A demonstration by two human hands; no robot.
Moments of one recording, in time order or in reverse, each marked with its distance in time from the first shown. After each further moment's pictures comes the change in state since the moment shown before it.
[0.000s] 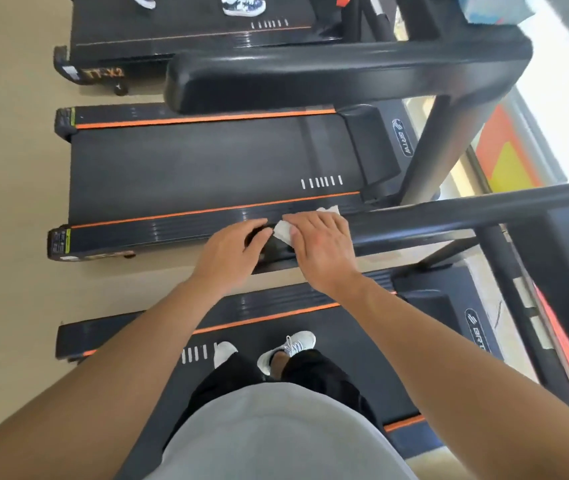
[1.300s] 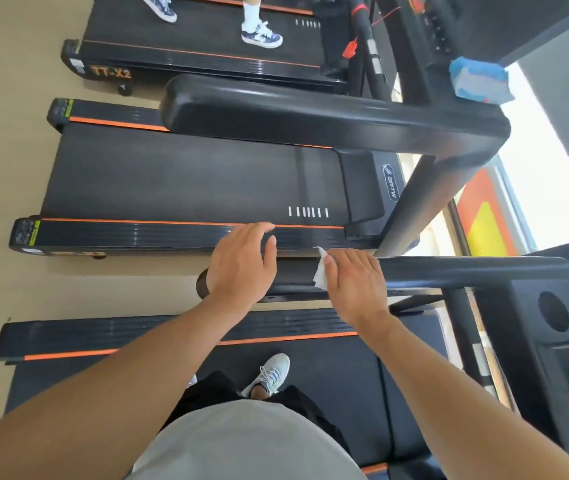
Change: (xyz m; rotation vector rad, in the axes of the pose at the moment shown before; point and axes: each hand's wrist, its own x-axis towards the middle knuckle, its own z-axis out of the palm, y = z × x) left_hand 0.037 0.064 0.038 0.041 0.394 -0.063; right_hand 0.004 0.100 -0.035 -0.194 0.013 0.067
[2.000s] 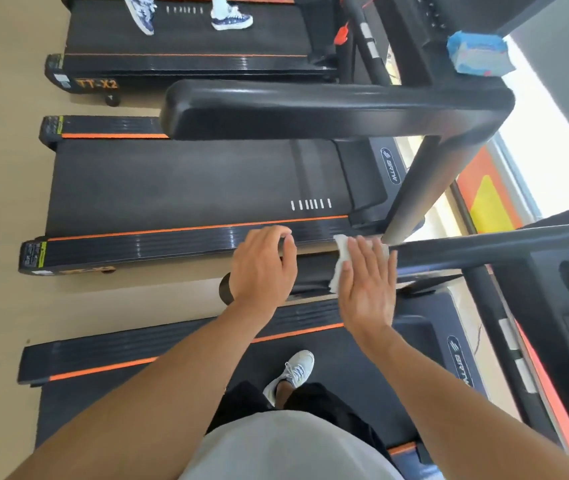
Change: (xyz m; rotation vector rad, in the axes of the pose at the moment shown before) left_hand 0.000 -0.007 -0.003 -0.103 0.084 0.078; right_hand -0.026 -0.043 0.021 0.105 0.110 0.244
